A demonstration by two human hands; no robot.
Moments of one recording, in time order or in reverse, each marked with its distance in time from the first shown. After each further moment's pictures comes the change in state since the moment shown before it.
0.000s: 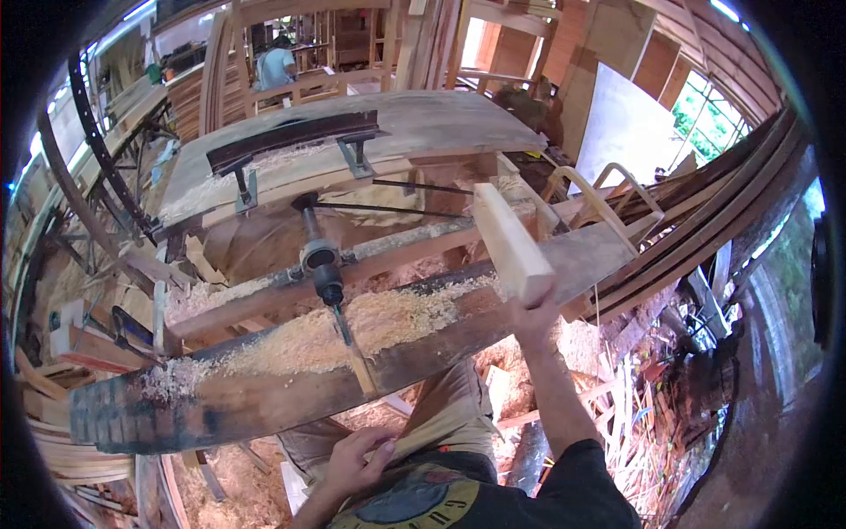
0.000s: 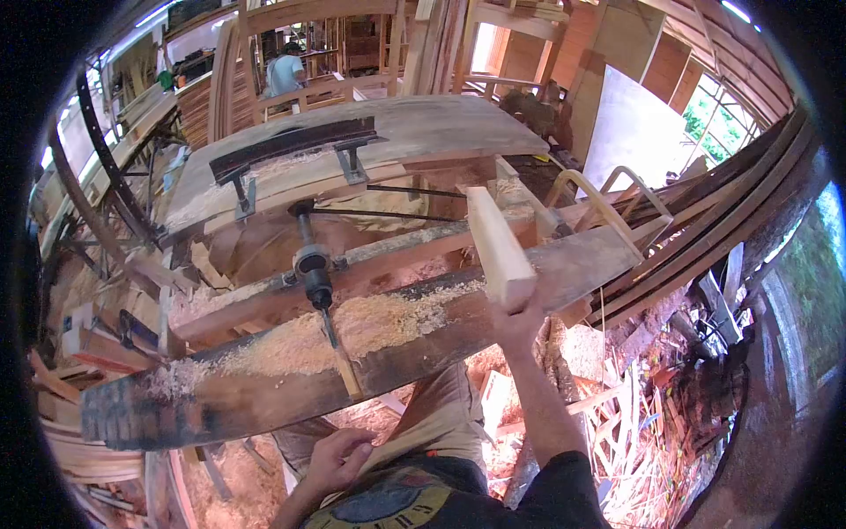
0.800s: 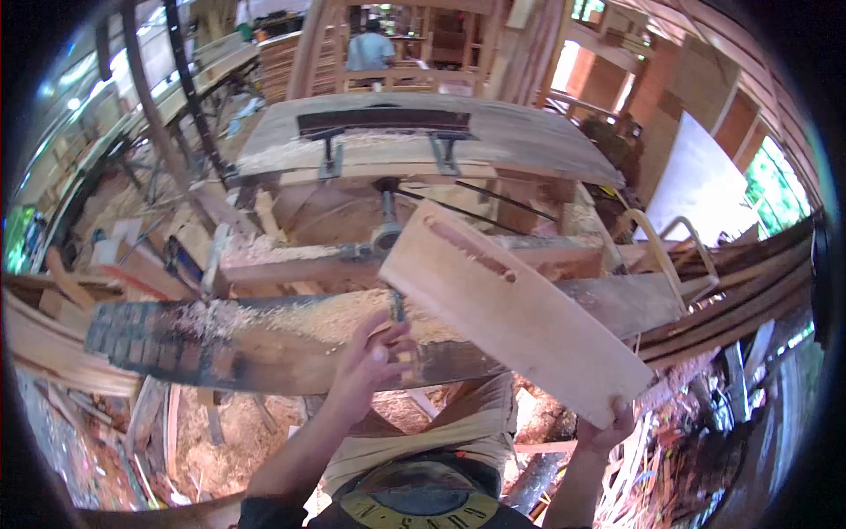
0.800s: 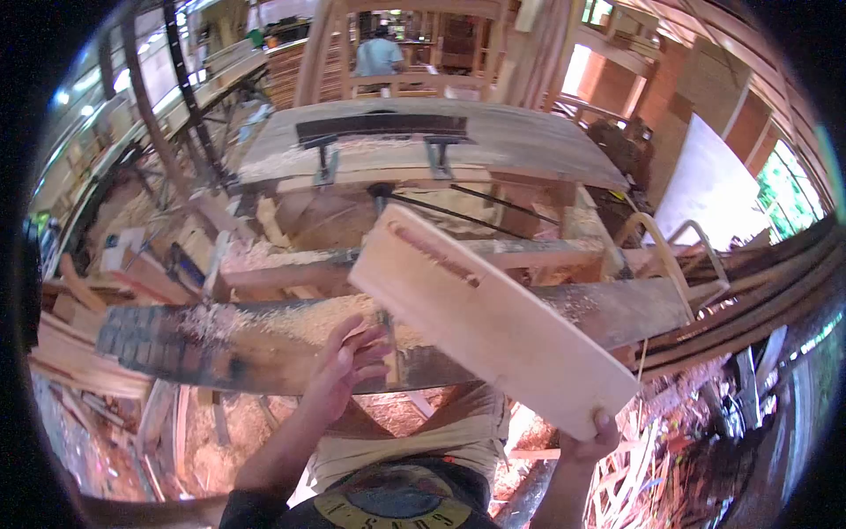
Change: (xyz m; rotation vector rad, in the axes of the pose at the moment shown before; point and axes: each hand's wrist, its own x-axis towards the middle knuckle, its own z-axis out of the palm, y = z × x) left_hand 0.072 0.016 -0.051 -1.028 0.268 -0.039; right_hand -0.072 -0.051 -0.114 1.168 -0.128 0.441
